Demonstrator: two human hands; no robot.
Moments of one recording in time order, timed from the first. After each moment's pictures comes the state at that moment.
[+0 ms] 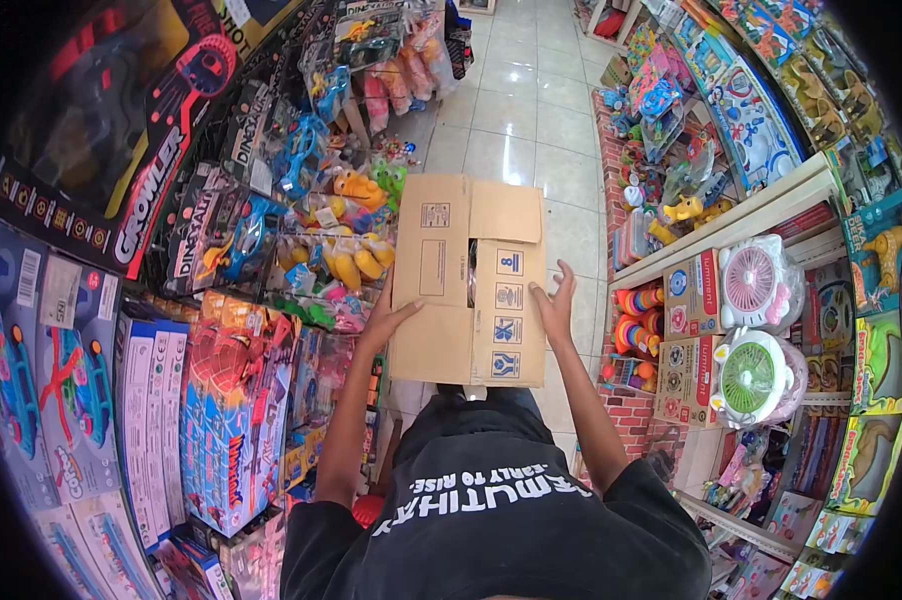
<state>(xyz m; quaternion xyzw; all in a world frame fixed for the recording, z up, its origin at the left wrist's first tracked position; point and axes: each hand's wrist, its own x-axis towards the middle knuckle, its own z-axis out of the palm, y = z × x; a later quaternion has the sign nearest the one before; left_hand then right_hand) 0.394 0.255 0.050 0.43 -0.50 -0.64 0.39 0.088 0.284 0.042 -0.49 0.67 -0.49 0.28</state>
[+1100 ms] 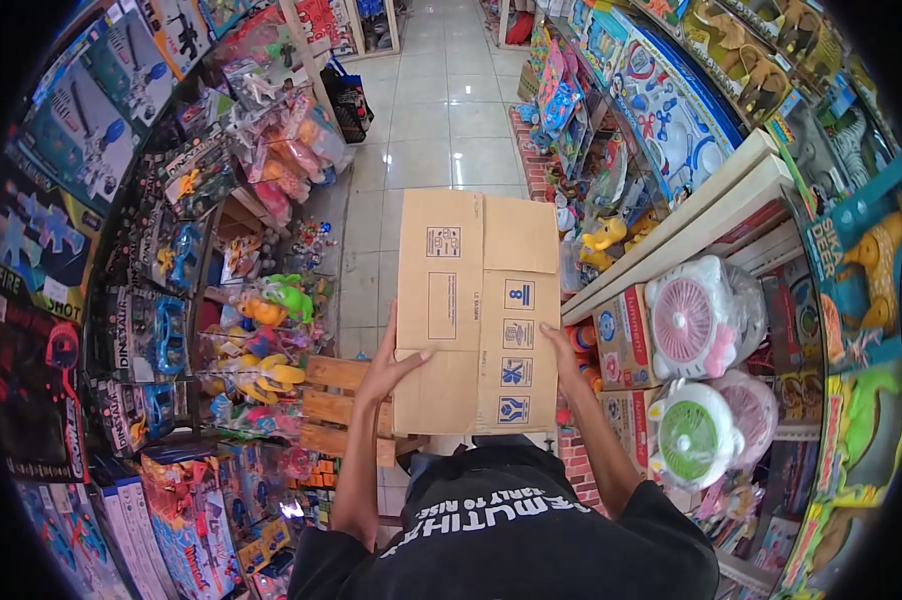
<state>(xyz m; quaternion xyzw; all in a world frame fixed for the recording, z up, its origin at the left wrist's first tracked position) 0.084 0.150 0.125 0.37 -0.57 -0.66 0.33 -0.204 0.235 0.101 -0.16 0.49 -0.58 0.63</state>
